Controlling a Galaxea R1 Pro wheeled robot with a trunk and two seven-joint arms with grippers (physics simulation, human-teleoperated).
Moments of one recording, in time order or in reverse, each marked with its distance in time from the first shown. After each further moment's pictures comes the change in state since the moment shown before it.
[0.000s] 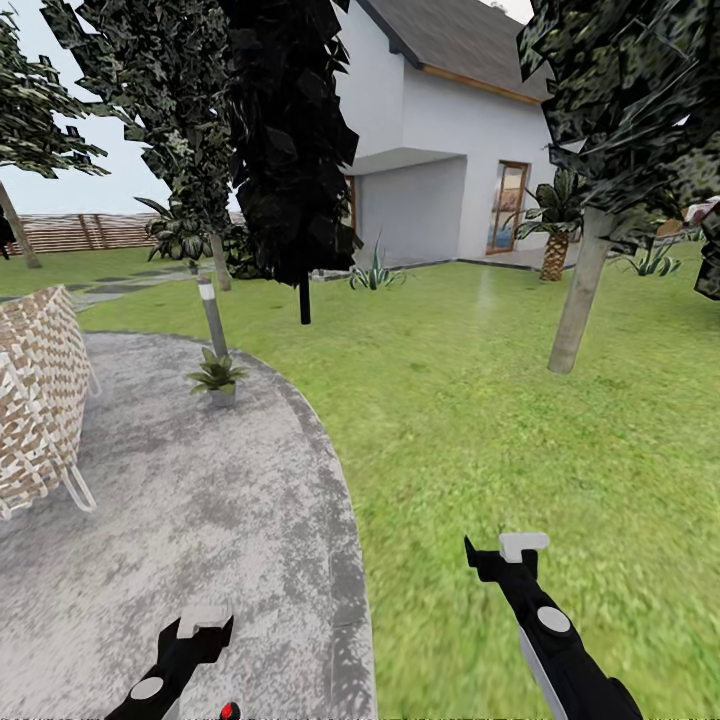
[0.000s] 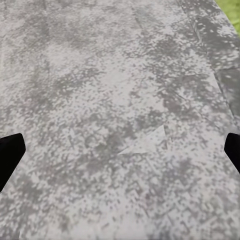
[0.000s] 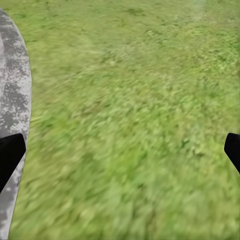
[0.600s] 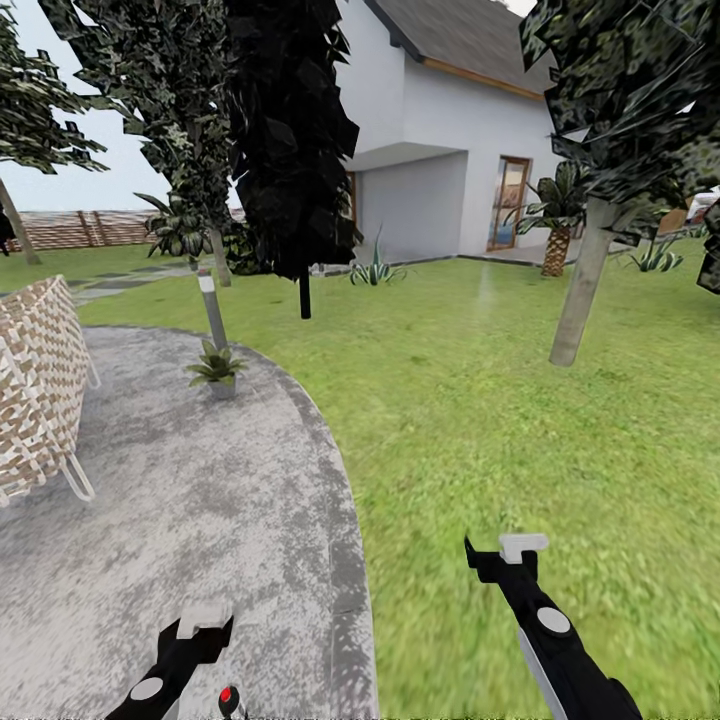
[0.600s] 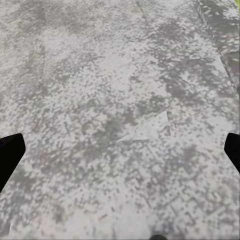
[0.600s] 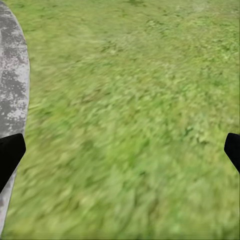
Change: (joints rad) left arm 0.000 0.000 0.000 0.002 0.002 0.000 0.000; right arm 0.000 0.000 0.000 0.006 0.000 0.000 0.000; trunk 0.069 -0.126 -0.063
